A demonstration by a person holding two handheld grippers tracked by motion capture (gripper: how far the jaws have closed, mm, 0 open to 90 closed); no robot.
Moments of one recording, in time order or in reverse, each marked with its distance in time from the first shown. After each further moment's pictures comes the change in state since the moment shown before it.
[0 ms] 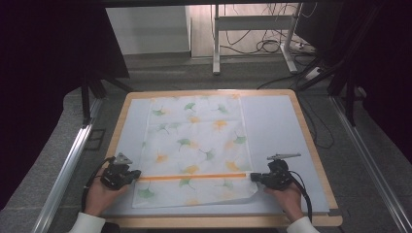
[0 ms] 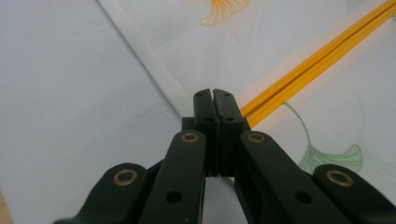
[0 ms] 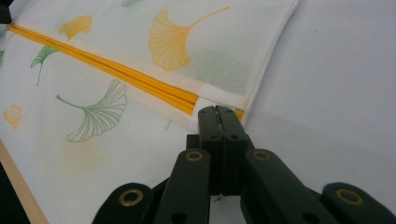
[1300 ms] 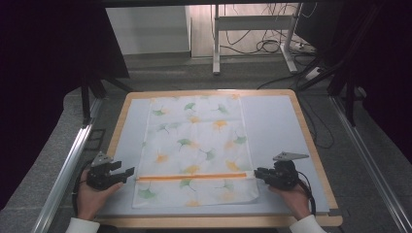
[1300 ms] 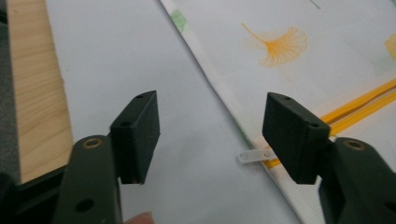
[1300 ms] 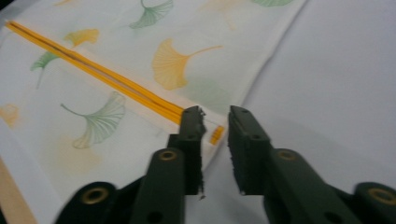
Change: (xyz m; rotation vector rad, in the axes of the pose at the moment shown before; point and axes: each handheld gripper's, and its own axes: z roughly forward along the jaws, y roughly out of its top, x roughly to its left) left arm 0.023 -0.022 -0.018 -0.229 0.087 -0.156; right arm 0.002 0.002 -0.024 -0.101 -0.054 -0.156
